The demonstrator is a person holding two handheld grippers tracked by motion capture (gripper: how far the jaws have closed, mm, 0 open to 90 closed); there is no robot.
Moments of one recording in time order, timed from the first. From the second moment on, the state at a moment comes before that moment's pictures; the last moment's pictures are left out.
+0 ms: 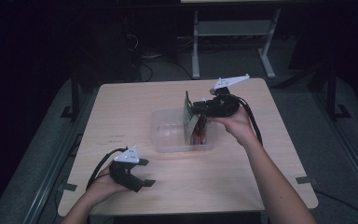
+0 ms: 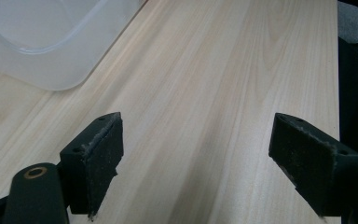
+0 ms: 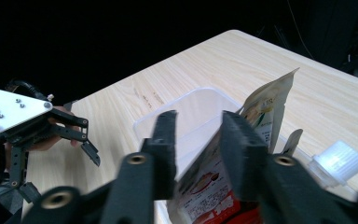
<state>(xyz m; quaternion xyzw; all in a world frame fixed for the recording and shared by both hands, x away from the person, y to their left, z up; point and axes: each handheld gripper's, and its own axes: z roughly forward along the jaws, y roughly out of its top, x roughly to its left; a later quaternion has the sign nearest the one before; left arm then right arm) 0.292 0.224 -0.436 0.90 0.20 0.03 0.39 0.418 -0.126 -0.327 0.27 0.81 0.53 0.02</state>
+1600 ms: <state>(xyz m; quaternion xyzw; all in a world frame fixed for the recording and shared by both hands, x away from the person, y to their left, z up) 0.274 0.261 -0.431 0.88 0.23 0.05 0.40 0.296 -0.224 -0.411 0.34 0.83 0.43 0.14</state>
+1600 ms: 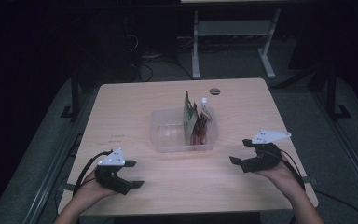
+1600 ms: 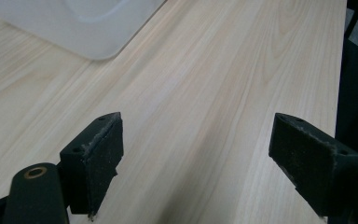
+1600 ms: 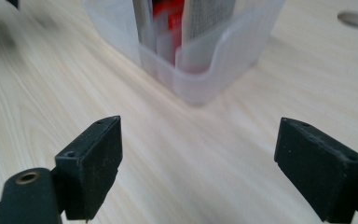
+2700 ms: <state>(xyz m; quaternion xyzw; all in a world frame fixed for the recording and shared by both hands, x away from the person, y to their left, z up) 0.279 0.288 -0.455 0.89 0.28 0.07 0.37 0.274 -0.263 -0.461 0.37 0.84 0.36 0.16</state>
